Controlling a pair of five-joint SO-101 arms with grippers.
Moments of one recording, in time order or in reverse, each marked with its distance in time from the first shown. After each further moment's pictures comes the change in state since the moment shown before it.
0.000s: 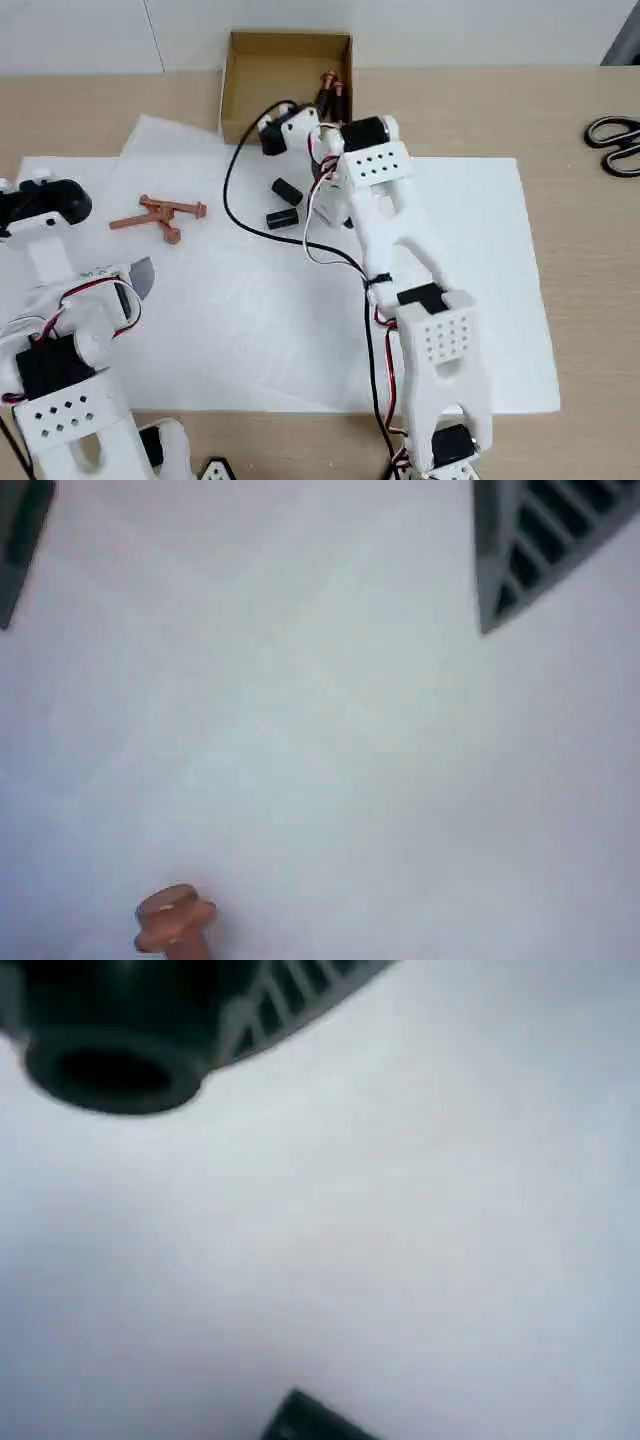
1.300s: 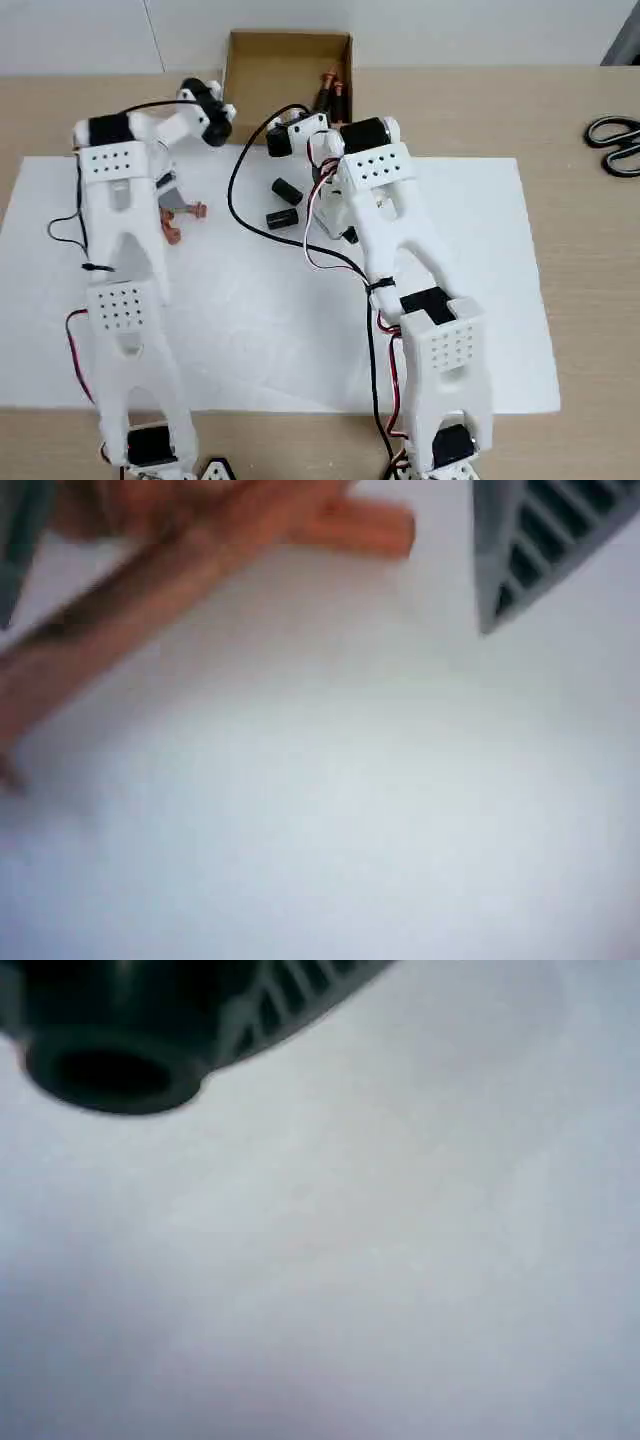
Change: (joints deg) left arm 12.9 118.5 -115.1 16.2 -61.6; right arm -0.3 -3.2 5.1 4.0 -6.0
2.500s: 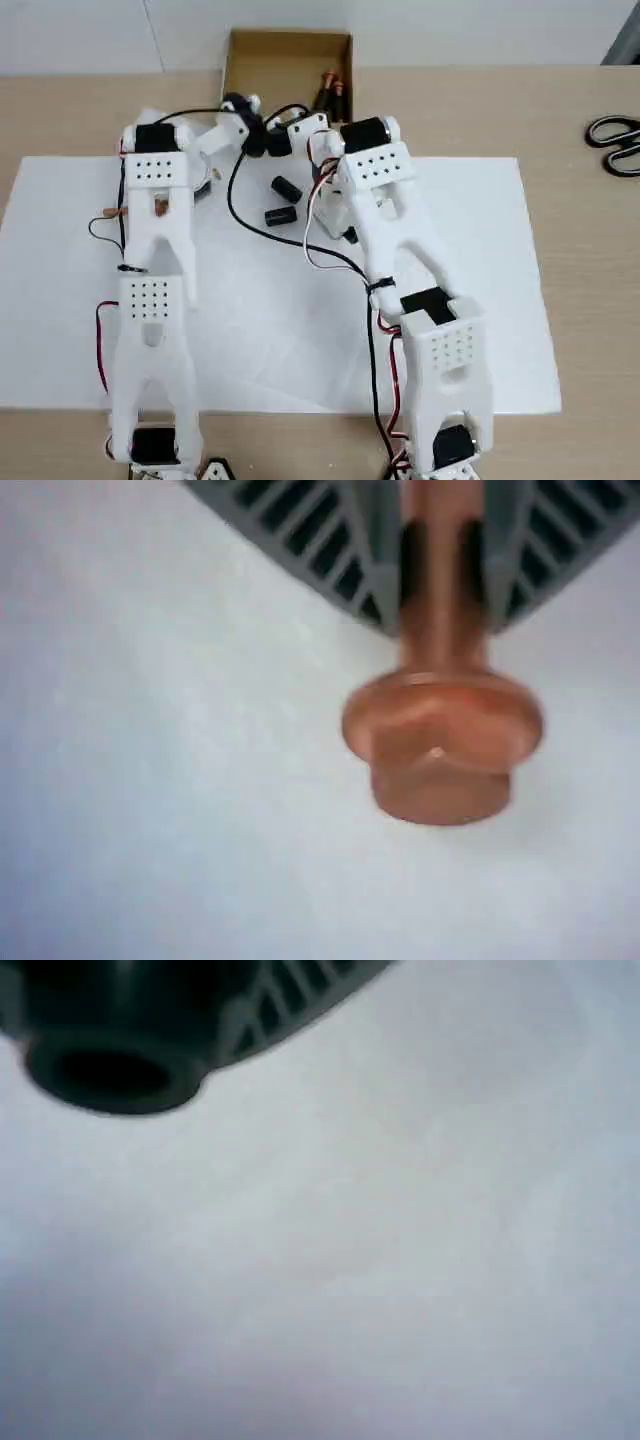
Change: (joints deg) left arm 6.7 9.8 -13.6 6.2 9.1; right arm 0.0 0.0 0.0 0.0 0.0
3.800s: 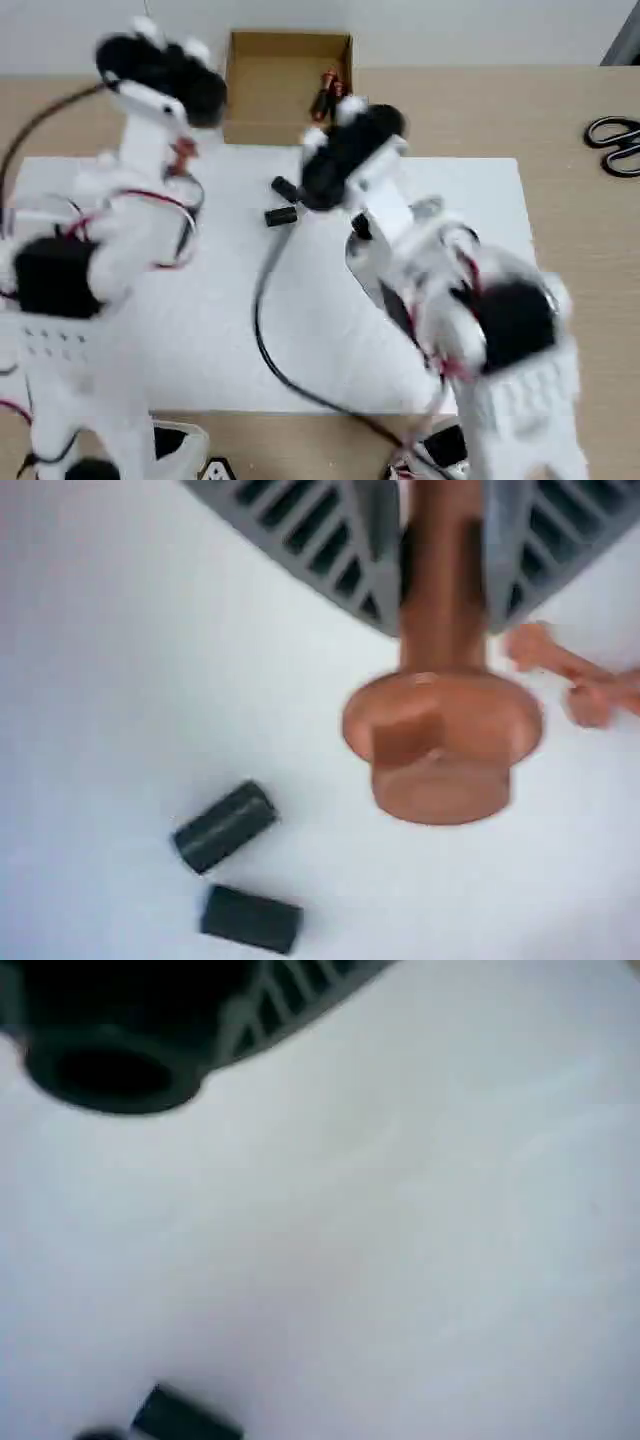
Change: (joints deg) left arm 9.4 -99.1 73.4 -2.5 40.7; right arm -4.5 -74.1 38.6 -4.6 -3.9
